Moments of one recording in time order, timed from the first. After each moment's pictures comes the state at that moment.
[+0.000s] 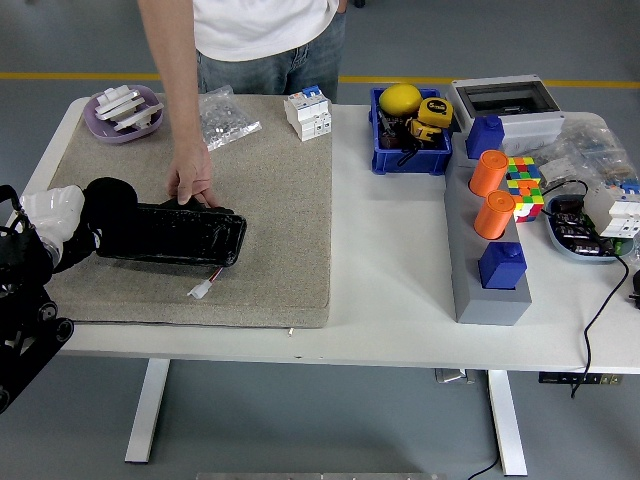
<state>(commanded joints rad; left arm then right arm) -0.37 0.46 -1.03 -1.23 2.16 0.00 0.60 0.07 -0.47 0.27 0.37 -0.19 0.03 -0.13</state>
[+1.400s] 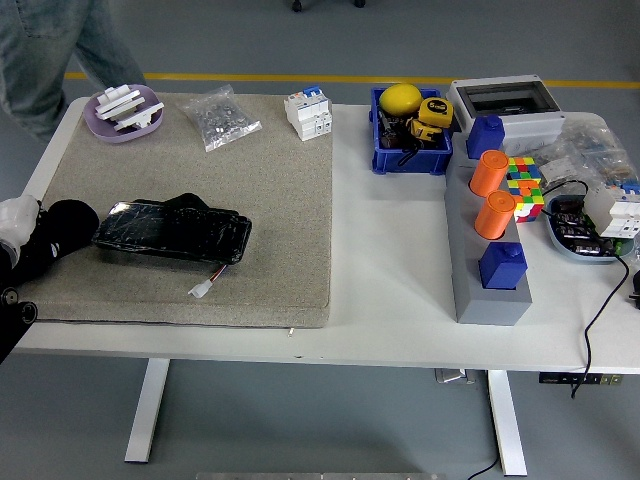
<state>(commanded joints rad) -0.42 0.49 -1.06 -1.01 2.07 0.00 0.50 0.08 -0.46 0.28 0.38 -0.20 0.02 -0.14</state>
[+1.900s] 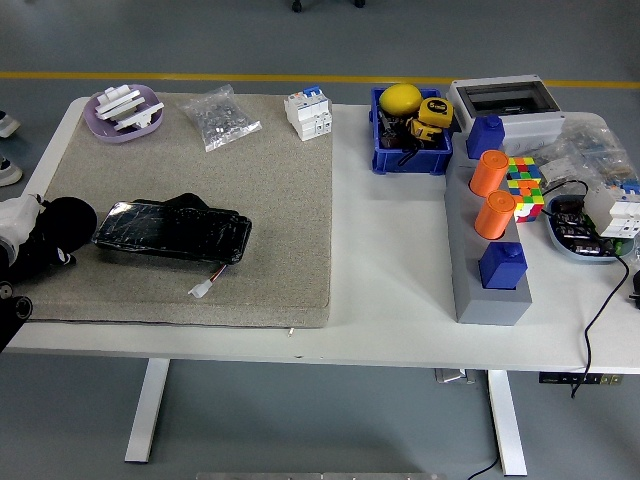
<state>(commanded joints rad) -0.42 0.50 -1.07 -1.05 2.04 -0.06 0.51 0.08 -0.46 0.28 0.38 -0.21 0.02 -0.14</state>
